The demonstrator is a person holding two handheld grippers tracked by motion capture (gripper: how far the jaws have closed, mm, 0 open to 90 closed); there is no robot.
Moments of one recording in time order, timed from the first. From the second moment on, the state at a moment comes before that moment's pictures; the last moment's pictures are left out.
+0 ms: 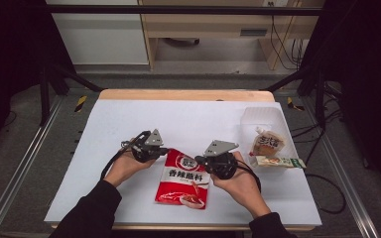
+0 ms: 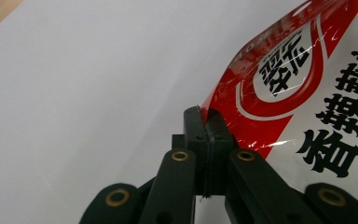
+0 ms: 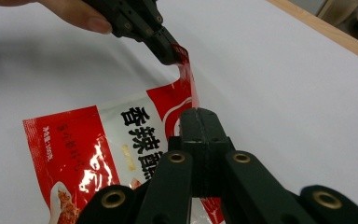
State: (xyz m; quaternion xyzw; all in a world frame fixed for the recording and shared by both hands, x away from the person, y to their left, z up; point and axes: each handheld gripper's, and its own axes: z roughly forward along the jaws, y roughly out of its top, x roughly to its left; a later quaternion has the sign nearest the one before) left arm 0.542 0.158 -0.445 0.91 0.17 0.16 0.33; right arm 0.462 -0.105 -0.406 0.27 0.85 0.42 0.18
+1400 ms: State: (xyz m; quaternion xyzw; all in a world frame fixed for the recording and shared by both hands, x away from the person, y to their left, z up) left arm 0.517 0.156 -0.404 0.91 0.13 0.19 0.34; right arm 0.496 -0.089 -0.396 0.24 0.92 0.26 0.18
